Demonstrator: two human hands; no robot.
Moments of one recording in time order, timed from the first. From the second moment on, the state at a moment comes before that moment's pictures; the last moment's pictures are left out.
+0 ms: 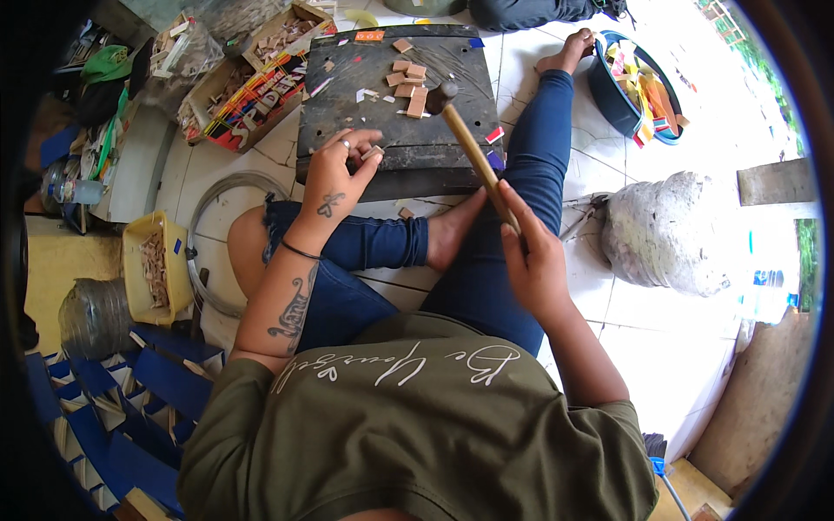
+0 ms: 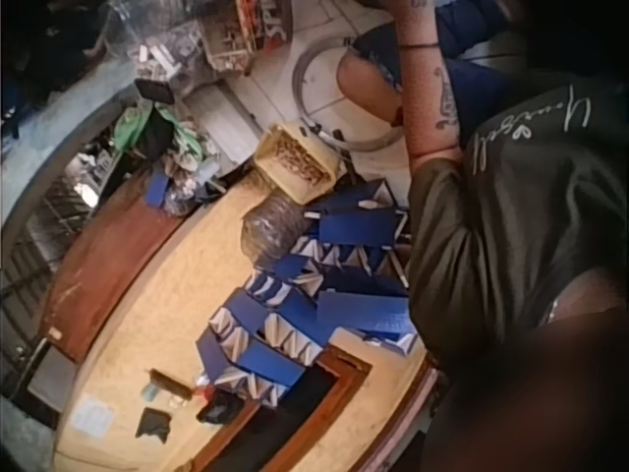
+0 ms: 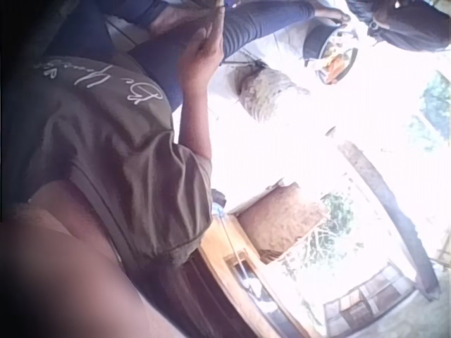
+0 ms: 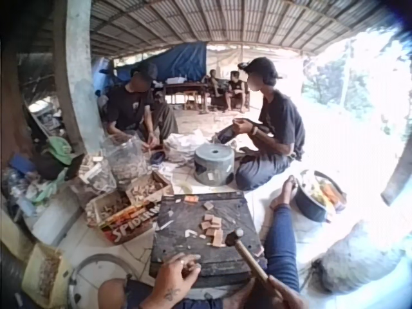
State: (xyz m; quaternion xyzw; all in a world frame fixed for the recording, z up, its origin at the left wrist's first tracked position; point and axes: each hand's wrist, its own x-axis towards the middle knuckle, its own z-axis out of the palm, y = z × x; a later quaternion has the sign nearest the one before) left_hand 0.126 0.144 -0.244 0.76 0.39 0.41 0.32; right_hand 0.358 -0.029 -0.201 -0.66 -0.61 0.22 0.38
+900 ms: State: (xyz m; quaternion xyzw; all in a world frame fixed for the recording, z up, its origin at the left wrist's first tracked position) left_hand 0.160 0.149 -0.262 0.78 0.33 0.51 0.17; right_hand 0.354 -0.025 -0.146 -0.63 -0.68 0.22 0.31
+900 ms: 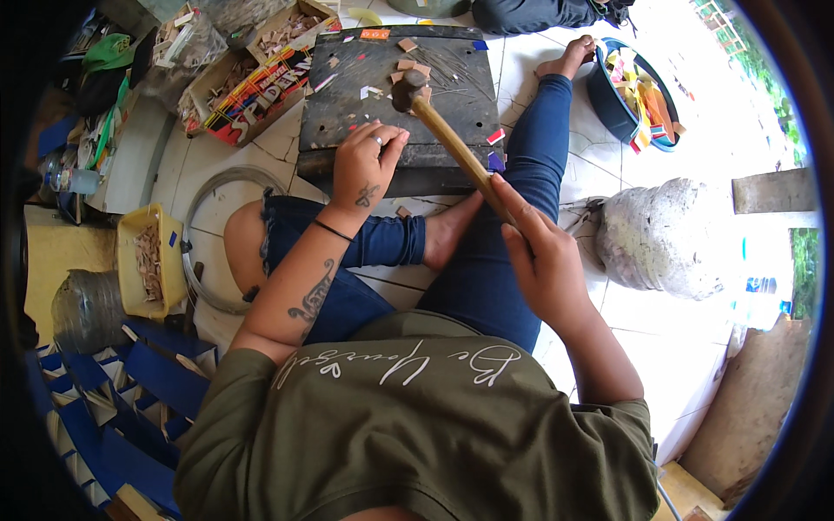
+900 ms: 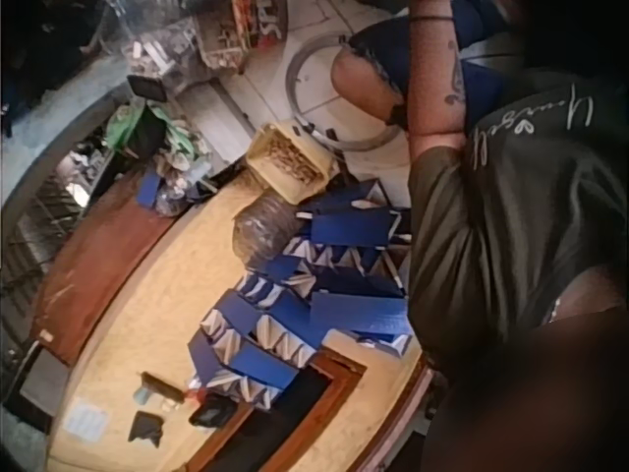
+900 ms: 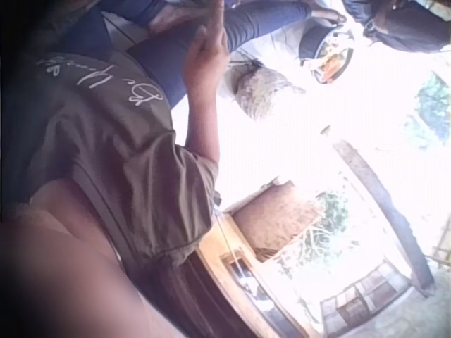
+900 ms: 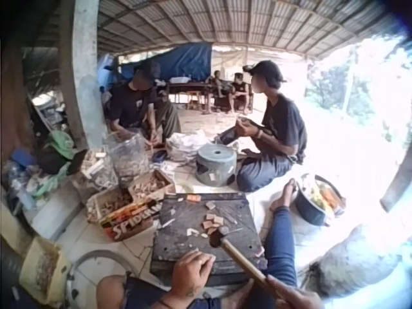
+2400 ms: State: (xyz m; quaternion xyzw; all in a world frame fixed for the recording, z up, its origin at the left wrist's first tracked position) left_hand 0.162 0.149 -0.268 0.79 0.35 0.49 0.10; right_hand 0.358 -0.025 -0.157 -0.62 -0.71 0.18 0.27
